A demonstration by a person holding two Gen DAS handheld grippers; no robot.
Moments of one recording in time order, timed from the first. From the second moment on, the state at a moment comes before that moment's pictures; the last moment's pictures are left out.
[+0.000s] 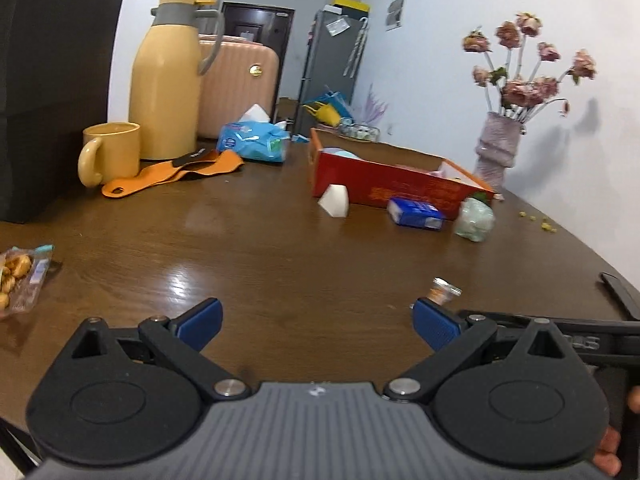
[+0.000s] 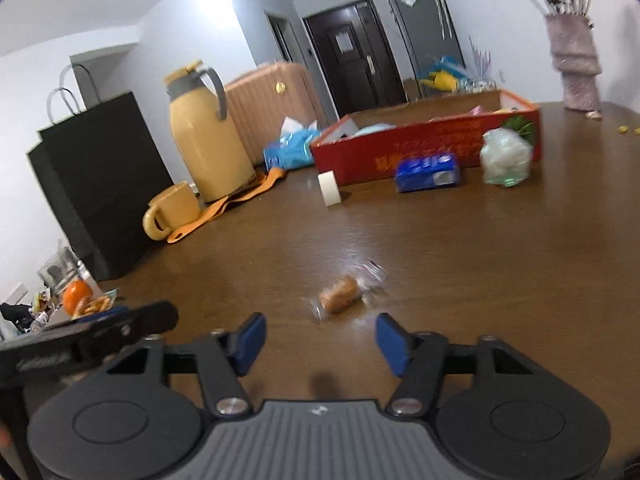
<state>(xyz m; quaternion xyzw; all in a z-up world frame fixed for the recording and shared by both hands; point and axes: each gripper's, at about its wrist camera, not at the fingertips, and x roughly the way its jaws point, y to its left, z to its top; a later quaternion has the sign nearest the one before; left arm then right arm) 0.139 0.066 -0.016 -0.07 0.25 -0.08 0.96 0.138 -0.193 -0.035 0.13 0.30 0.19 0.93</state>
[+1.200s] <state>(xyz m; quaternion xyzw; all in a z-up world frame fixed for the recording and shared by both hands) 0.382 -0.017 -0.027 0.01 0.29 -0.09 0.95 0.279 -0.256 -0.034 0.09 0.31 0.16 0.93</state>
